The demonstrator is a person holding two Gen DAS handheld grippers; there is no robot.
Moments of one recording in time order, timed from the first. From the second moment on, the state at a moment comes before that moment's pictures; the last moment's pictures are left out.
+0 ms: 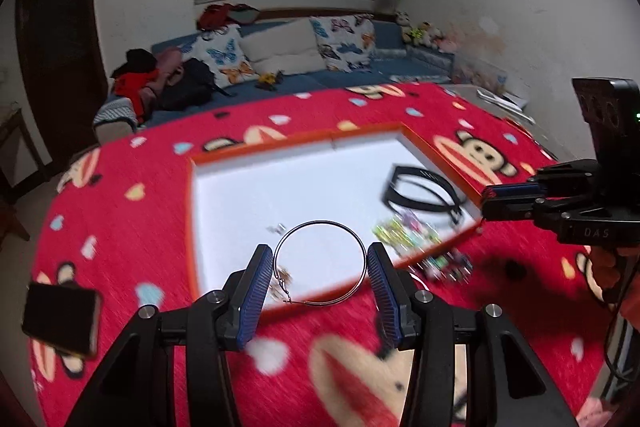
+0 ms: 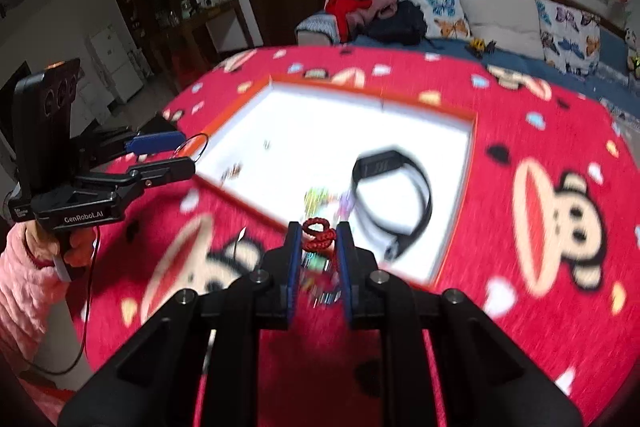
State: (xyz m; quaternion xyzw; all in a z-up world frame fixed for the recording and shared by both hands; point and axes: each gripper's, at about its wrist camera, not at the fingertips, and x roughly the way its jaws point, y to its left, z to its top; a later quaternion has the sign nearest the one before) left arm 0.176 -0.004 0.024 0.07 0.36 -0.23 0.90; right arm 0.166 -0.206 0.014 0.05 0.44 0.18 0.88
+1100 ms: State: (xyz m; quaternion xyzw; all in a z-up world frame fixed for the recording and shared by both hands) left arm 0.278 0.004 -0.042 0.07 0.43 -0.17 0.88; right arm 0.242 -0.212 -0.034 0.05 0.48 0.12 0.87
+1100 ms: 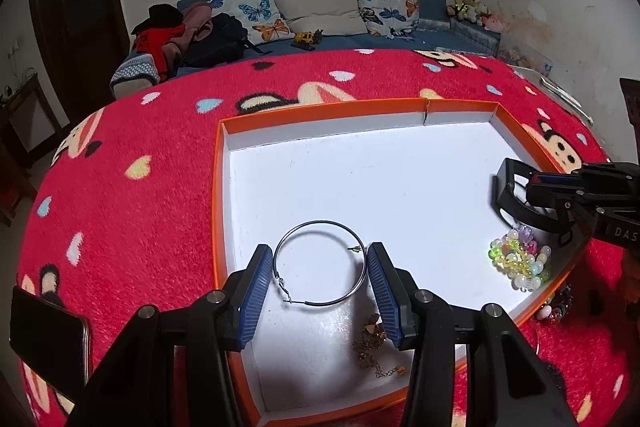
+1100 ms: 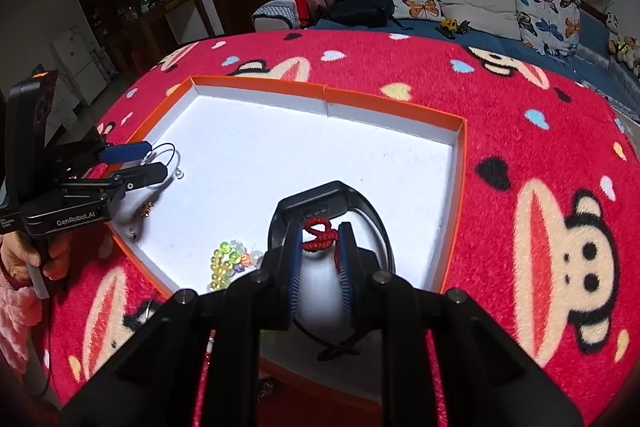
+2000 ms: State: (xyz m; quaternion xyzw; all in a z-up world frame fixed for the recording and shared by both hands) left arm 0.266 0.012 -0.025 0.05 0.43 -0.17 0.89; right arm 0.205 -0.216 0.000 0.06 0.45 0.14 0.88
